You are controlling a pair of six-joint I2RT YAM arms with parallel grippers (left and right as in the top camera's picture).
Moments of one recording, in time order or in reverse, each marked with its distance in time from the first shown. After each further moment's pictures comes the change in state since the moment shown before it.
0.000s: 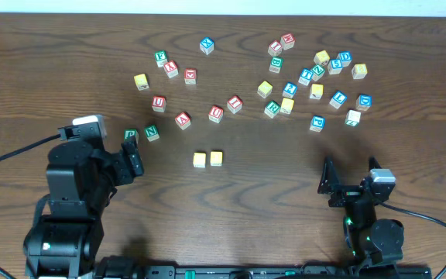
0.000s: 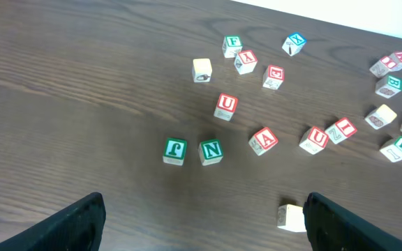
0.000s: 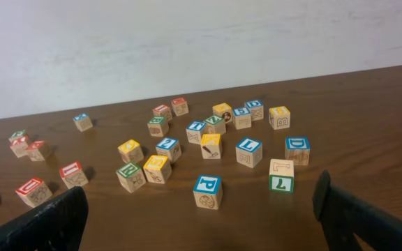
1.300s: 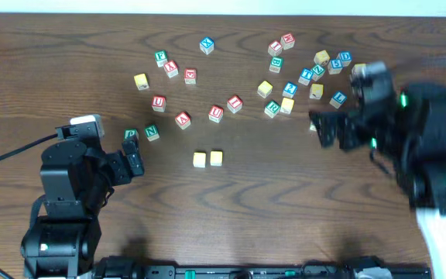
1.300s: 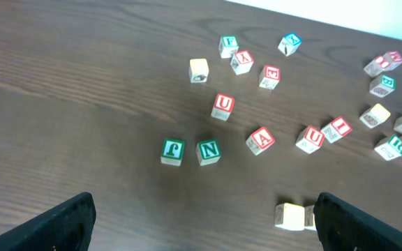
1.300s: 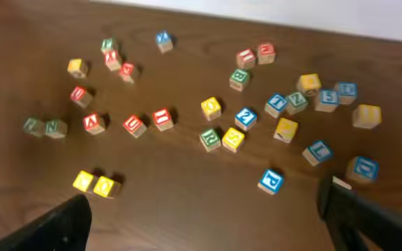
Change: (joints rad) left arm 0.035 0.002 0.004 -0.001 0.042 0.022; right arm -0.005 1.138 1.353 -0.843 -0.352 -0.231
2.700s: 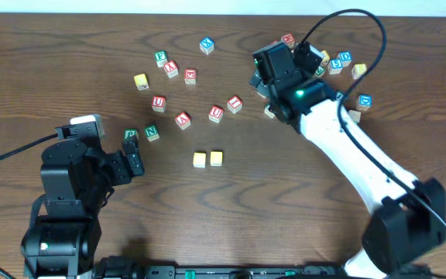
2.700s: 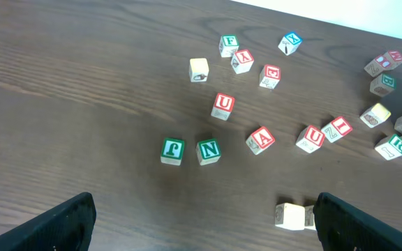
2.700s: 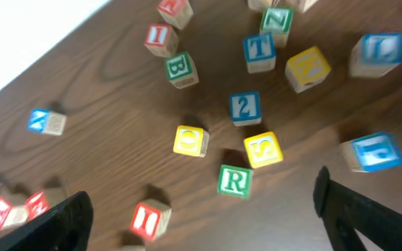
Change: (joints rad) left arm 0.000 0.001 0.000 0.000 0.000 0.000; right arm 0.367 0.639 0.114 0.252 0.698 1.046
